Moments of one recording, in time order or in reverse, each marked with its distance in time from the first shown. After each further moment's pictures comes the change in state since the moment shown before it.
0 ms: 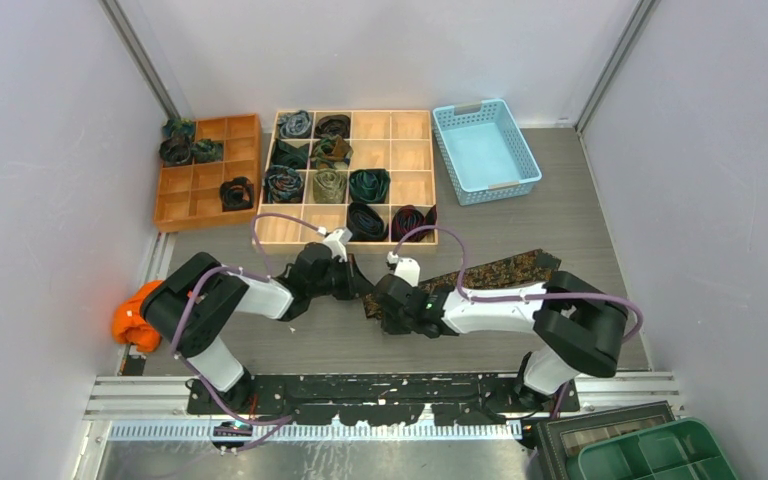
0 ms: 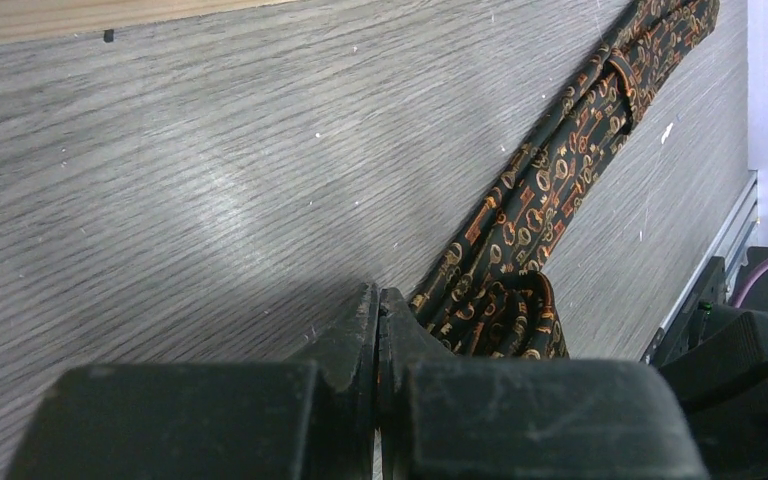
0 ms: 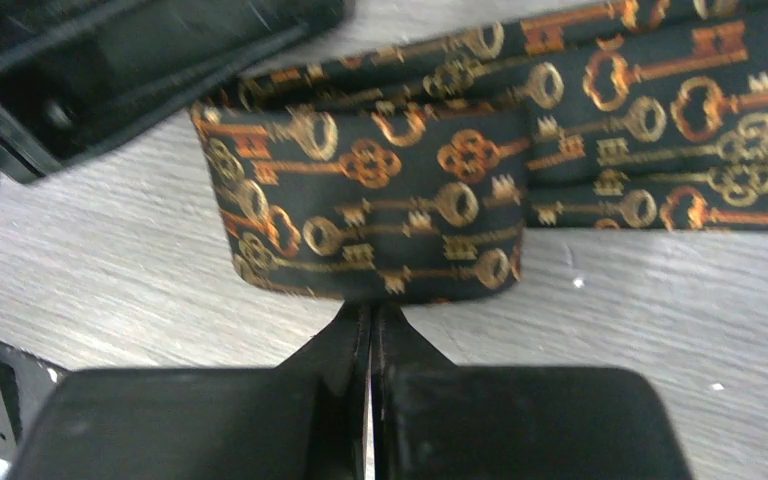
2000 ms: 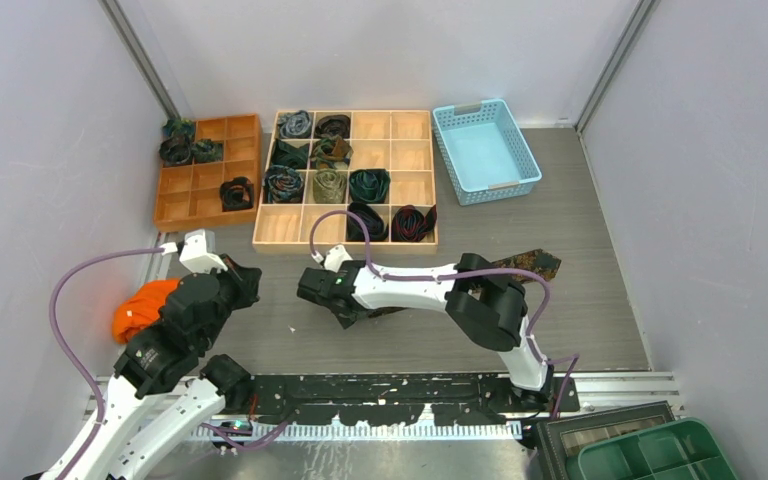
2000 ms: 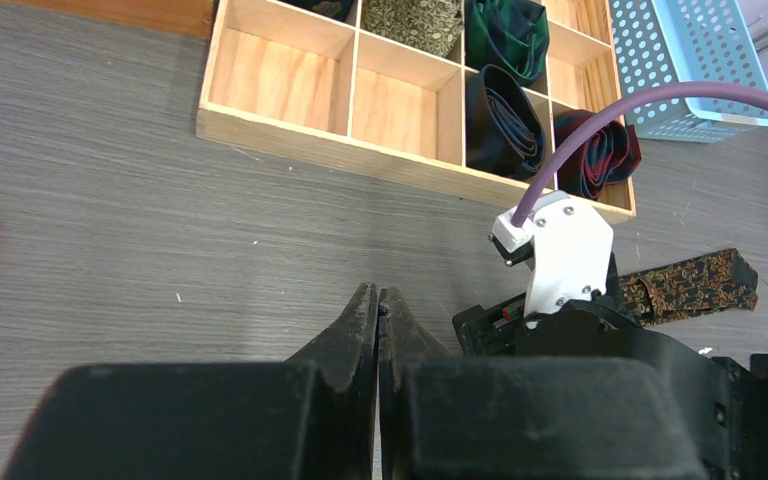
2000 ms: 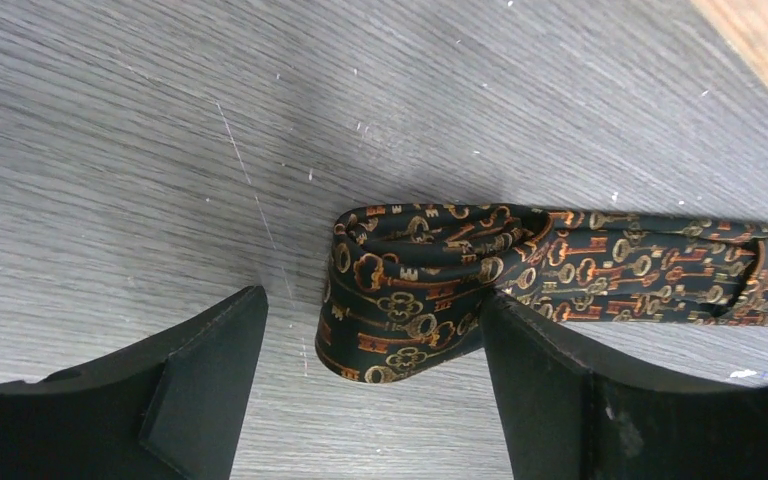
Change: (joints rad) left arm 0.033 -1.256 0.242 -1.345 -0.727 0.062; right arm 0.116 0.515 0.790 -0.684 0.322 -0.341
